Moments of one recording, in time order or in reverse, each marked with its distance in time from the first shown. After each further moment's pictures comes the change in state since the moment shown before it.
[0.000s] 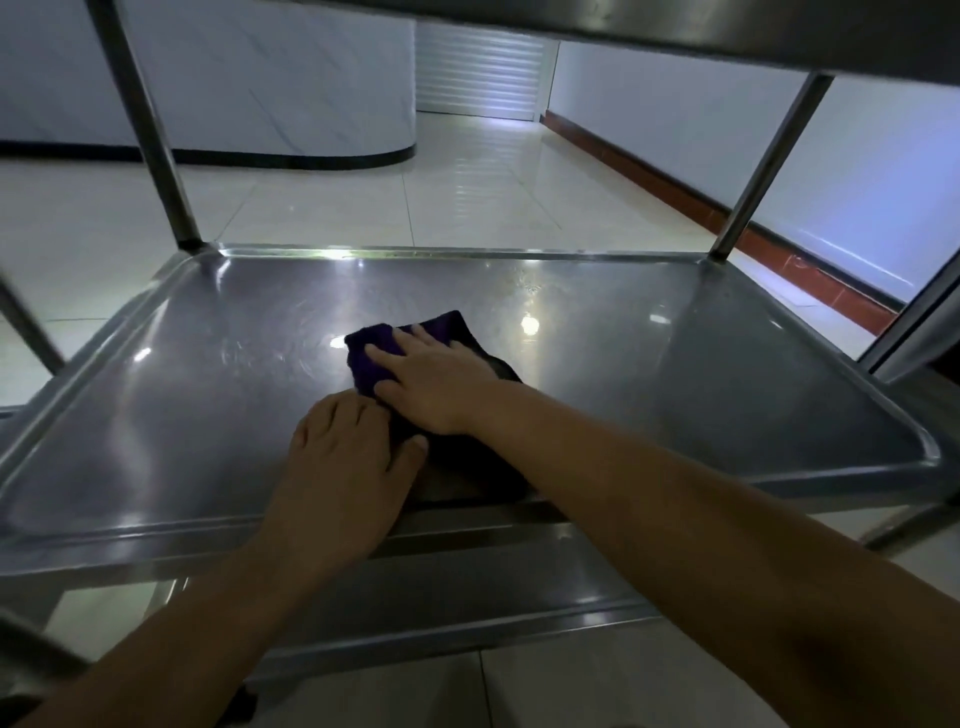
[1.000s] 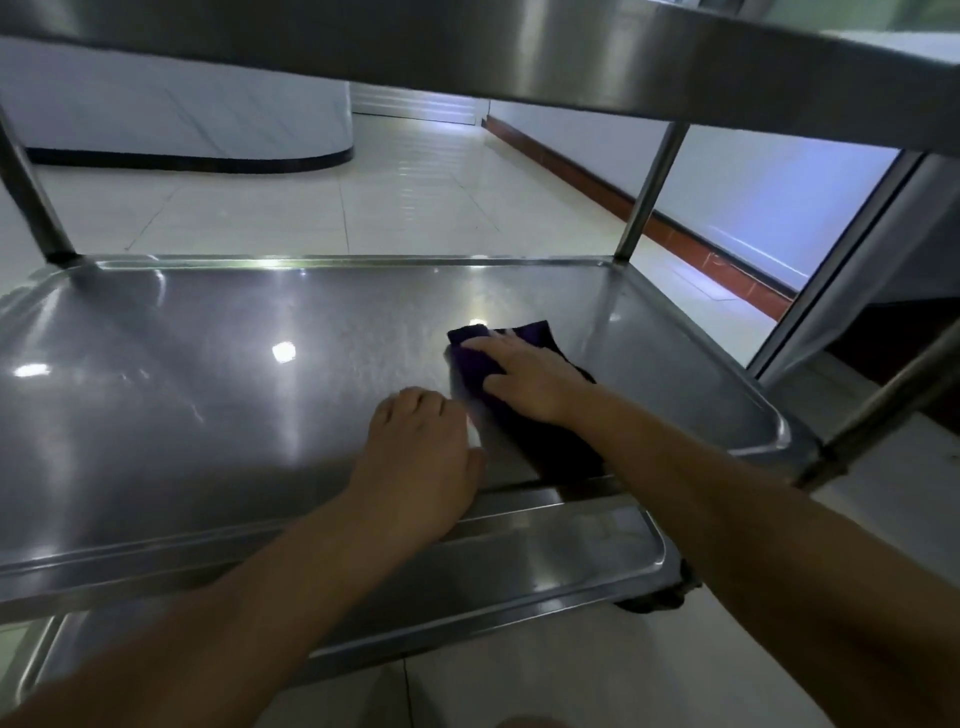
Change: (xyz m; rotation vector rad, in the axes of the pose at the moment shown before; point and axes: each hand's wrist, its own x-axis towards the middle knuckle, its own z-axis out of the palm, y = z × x) left_hand 0.033 0.141 0.033 0.093 -0.185 0.233; right_hand -0.106 0.168 -0.006 0.202 0.136 0.259
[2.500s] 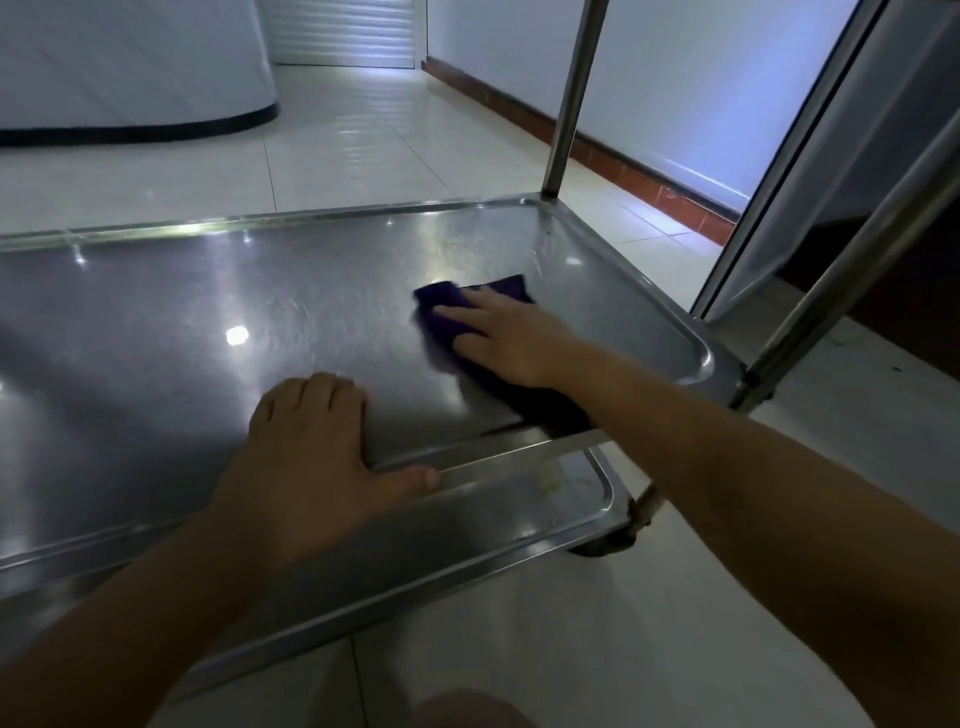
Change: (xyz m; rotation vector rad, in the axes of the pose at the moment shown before) left_hand 0.012 0.020 0.037 0.129 0.014 0.037; right_hand -0.041 0.089 -0.008 -0.037 0.003 0.003
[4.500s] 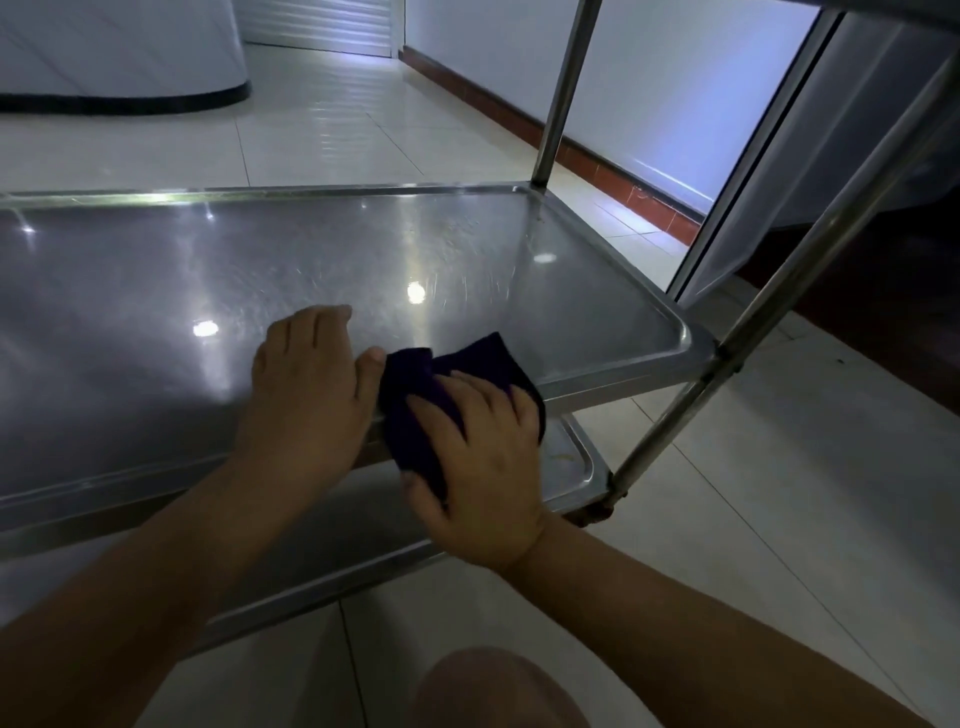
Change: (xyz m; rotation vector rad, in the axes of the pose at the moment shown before) left_hand -0.019 0.009 -0.009 -0.333 0.235 -0.168; right_hand -0.117 -0.098 0.104 -0.059 0.785 -0.124
